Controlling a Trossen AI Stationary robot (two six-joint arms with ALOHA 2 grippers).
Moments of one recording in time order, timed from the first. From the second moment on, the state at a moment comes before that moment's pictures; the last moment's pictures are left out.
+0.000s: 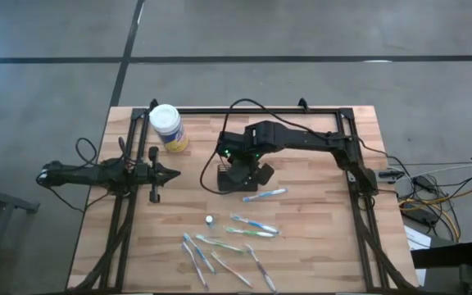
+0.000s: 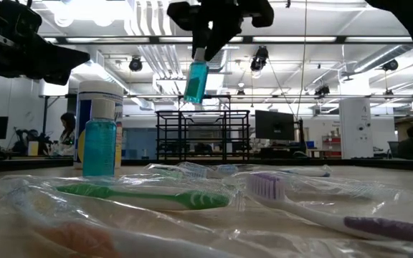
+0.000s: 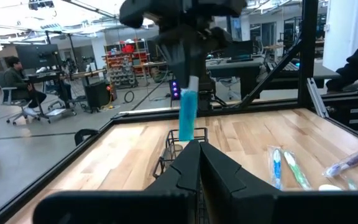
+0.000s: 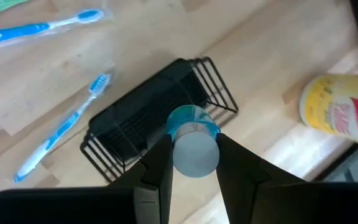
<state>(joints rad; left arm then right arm) -0.11 0.02 0.01 0.04 -0.18 0.12 -0.03 2.16 2.32 -1.39 -0.02 -1.01</state>
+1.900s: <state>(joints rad) -0.11 0.02 0.01 0.04 -0.19 0.14 -0.07 2.17 2.07 -1.25 -0.13 -1.17</state>
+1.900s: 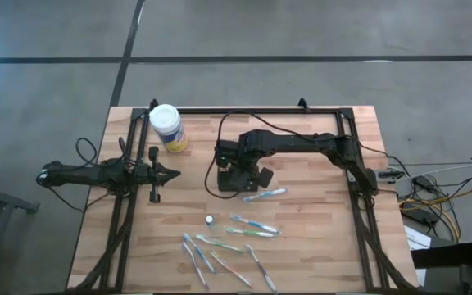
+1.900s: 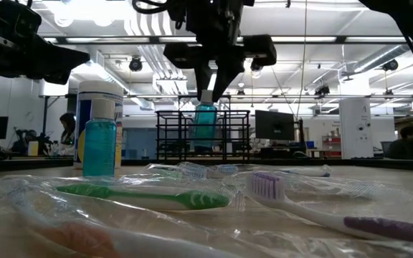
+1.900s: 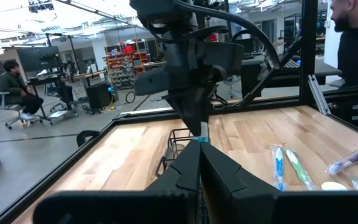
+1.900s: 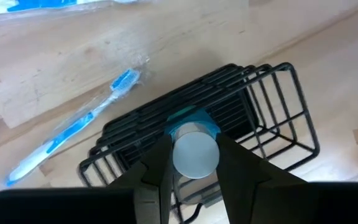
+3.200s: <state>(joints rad) -0.11 0.02 0.01 0.05 -0.19 0.18 -0.10 2.16 1.94 -1.18 -0.21 -1.25</state>
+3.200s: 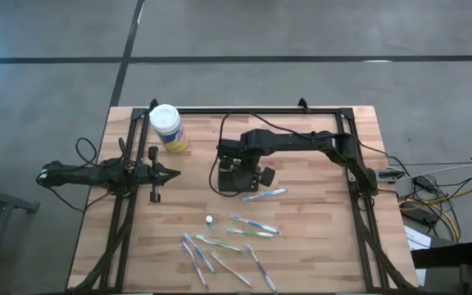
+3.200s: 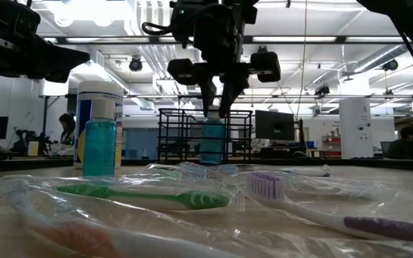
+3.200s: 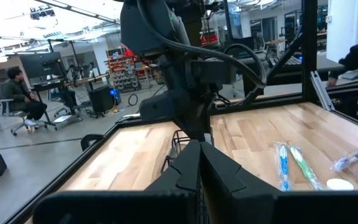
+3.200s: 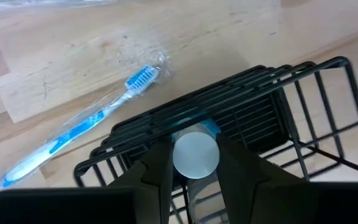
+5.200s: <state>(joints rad) -0.11 0.02 0.03 0.06 -0.19 0.10 -0.23 1.53 1.79 -0.70 -0.89 -0.62</state>
